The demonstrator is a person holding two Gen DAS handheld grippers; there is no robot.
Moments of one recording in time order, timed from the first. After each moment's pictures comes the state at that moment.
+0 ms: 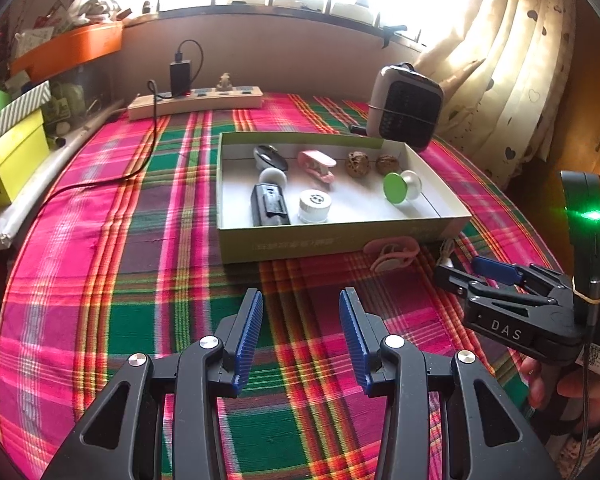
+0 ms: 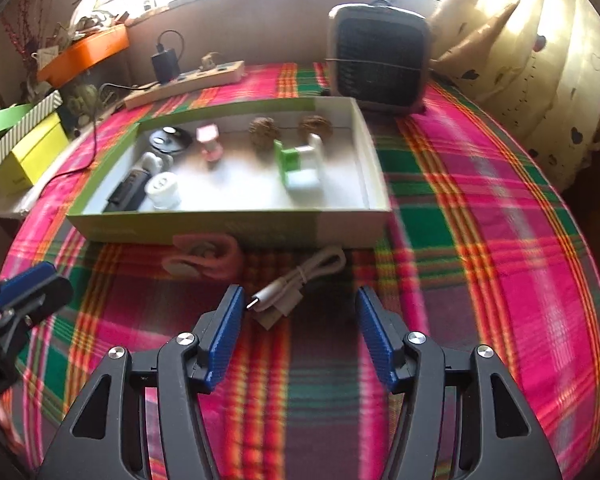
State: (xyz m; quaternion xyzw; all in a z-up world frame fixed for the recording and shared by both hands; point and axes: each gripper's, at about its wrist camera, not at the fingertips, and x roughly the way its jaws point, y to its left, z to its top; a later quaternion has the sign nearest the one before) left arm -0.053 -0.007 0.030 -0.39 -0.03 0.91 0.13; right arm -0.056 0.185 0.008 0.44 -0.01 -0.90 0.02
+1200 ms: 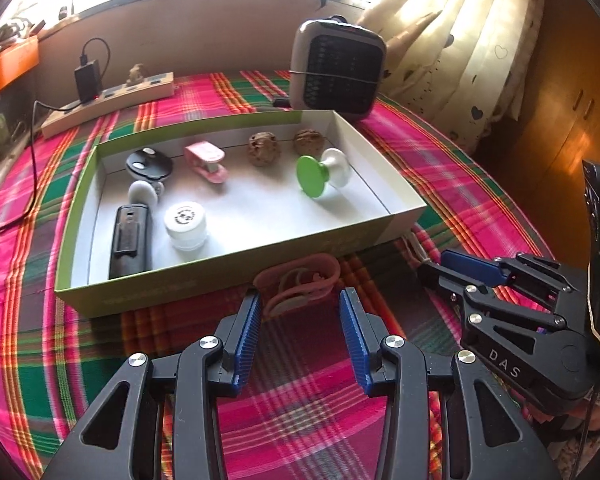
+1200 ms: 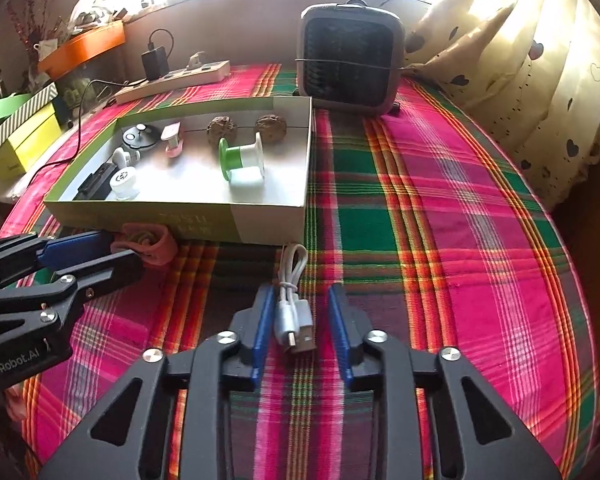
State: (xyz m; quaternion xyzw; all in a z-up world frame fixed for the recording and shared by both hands) left arm -0.093 0.076 0.016 -0.43 0.01 0.88 0.20; right arm -0.058 0.218 0.007 0.43 0.02 -0.90 0.03
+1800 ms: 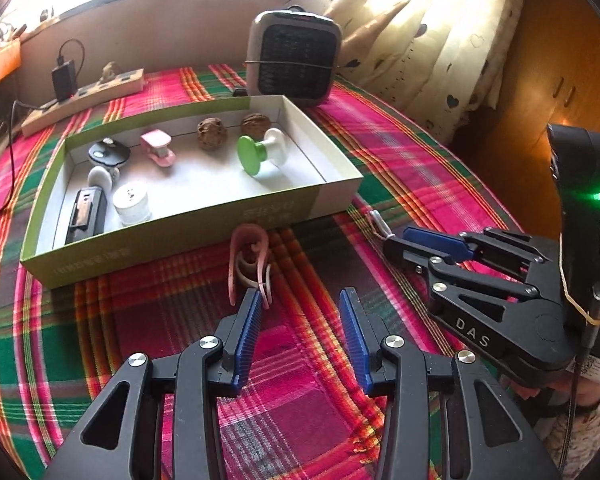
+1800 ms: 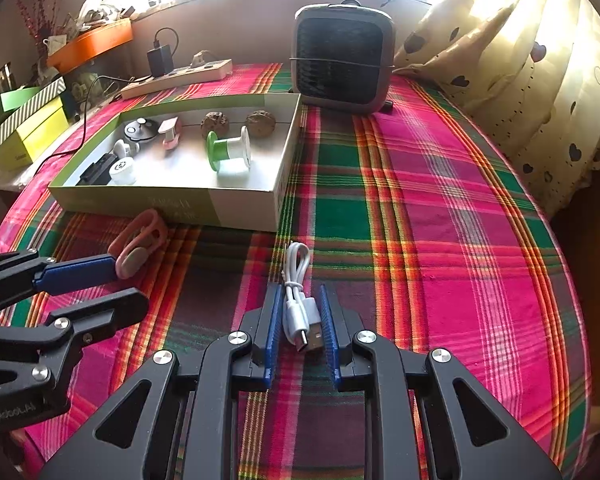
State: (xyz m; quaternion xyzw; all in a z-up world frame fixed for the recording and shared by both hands) left arm -0.066 0.102 0.017 -0.43 0.01 0.87 0.23; right arm -0.049 0.237 0.007 0.43 0.03 -0.90 0.05
